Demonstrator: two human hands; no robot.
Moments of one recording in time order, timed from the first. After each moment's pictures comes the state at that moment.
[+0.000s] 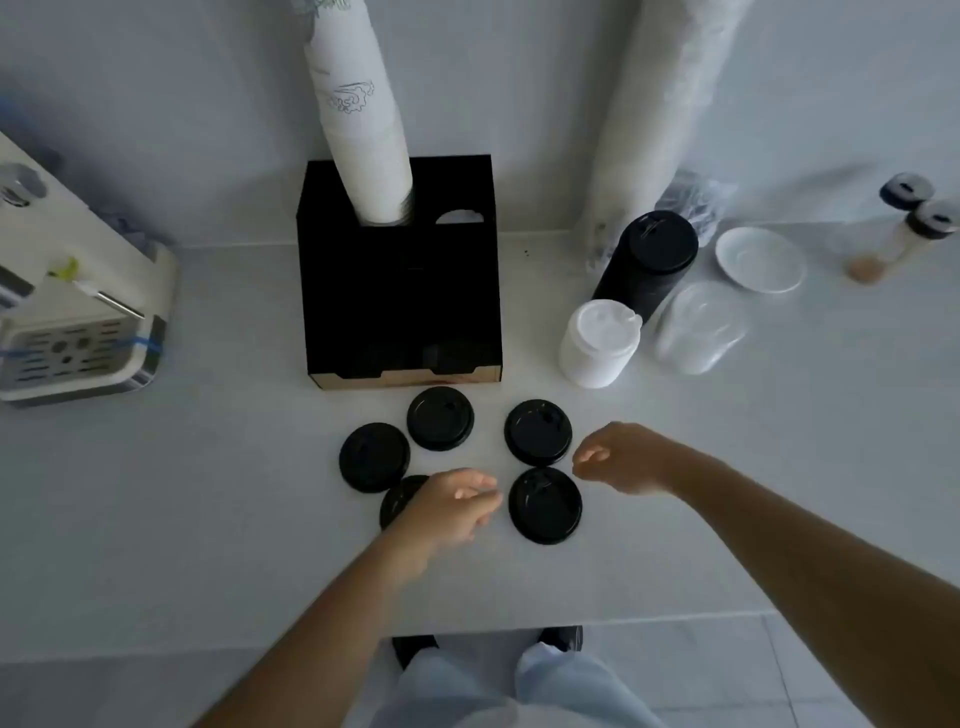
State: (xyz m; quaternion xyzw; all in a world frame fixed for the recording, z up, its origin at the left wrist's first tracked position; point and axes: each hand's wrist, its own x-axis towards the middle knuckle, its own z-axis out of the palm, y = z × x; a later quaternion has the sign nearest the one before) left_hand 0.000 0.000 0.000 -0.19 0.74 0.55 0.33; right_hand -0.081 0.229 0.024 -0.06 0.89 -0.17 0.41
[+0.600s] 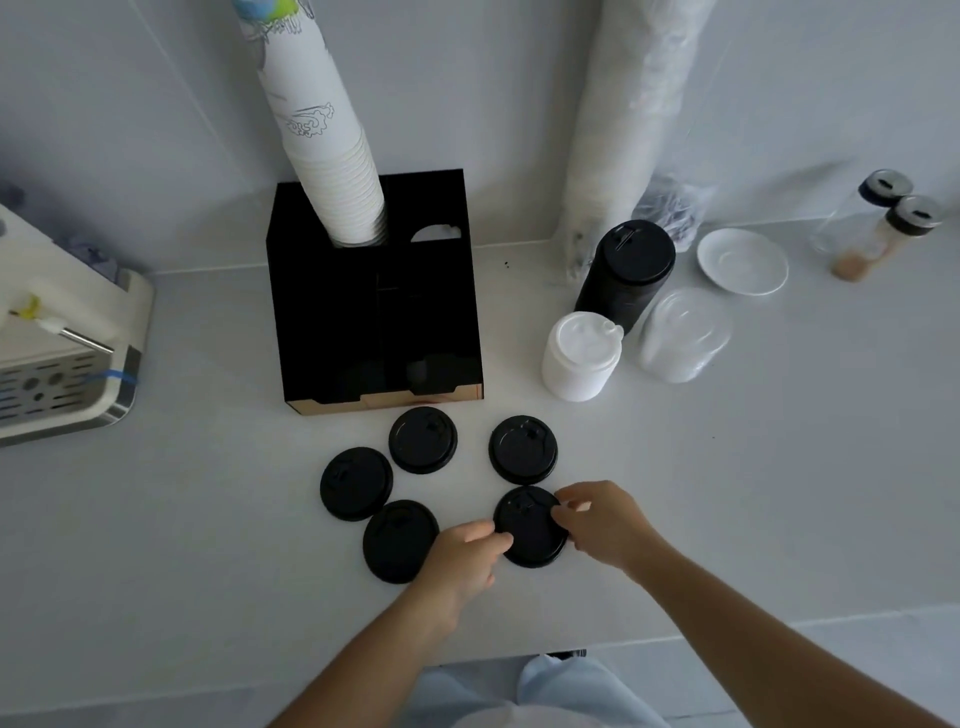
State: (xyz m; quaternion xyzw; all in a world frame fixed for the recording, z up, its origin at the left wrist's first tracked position) left_hand 0.012 0.041 -0.018 -0.32 0.64 0.61 0.35; right_hand -0.035 0.222 -0.023 0.14 0.86 -0.36 0.34
